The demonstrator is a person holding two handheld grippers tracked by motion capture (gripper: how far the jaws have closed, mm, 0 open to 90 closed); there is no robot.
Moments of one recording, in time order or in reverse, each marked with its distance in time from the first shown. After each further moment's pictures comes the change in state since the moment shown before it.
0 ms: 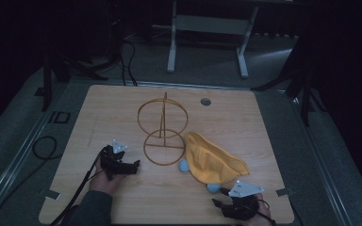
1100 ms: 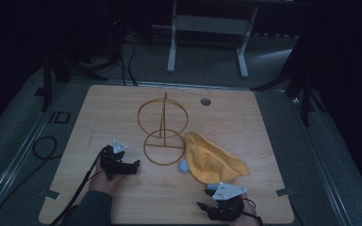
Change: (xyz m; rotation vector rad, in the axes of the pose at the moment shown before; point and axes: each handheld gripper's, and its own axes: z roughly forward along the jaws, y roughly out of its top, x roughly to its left) left arm 0.000 0.000 0.000 0.000 0.000 0.000; right arm 0.027 0.021 0.023 -0.022 0.097 -0.114
